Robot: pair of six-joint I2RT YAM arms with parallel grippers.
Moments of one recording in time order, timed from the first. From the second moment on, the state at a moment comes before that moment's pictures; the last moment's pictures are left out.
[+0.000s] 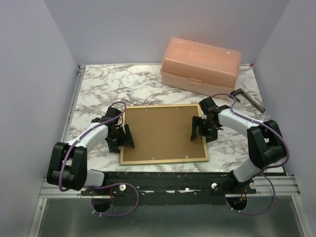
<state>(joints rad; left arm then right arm) -0.22 1.35 0.69 -0.70 0.24 -0.59 0.39 1.60 0.94 -0.70 -0.13 0.50</state>
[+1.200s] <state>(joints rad) -0.41 1.54 0.96 -0.68 0.13 -0.71 0.22 1.47 0.89 -0.75 -0.06 0.55</state>
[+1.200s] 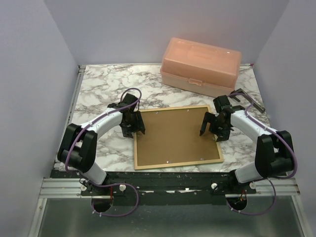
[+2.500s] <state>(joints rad) -0.46 1.68 1.06 -0.75 -0.01 -0.65 0.22 1.50 0.89 -0.74 -0.14 0.53</state>
